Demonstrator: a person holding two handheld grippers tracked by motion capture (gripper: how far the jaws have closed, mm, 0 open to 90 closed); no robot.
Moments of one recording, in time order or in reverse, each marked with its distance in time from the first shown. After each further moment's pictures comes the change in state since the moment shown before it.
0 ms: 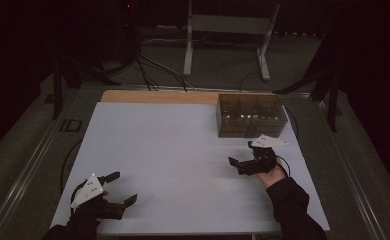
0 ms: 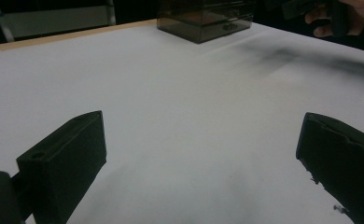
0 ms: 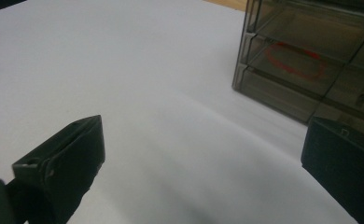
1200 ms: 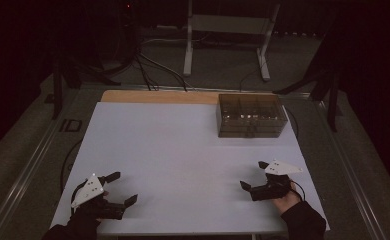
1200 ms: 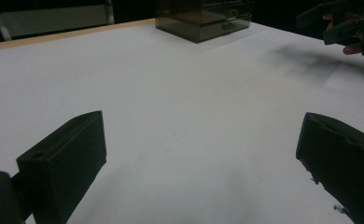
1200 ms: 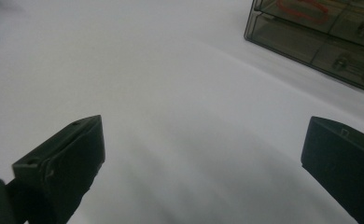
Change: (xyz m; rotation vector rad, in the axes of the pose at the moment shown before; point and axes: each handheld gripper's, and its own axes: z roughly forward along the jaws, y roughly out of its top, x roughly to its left) left arm 0.000 0.000 0.001 -0.003 -0.003 -0.003; right arm 0.012 -0.058 -0.042 -0.002 0.013 -0.064
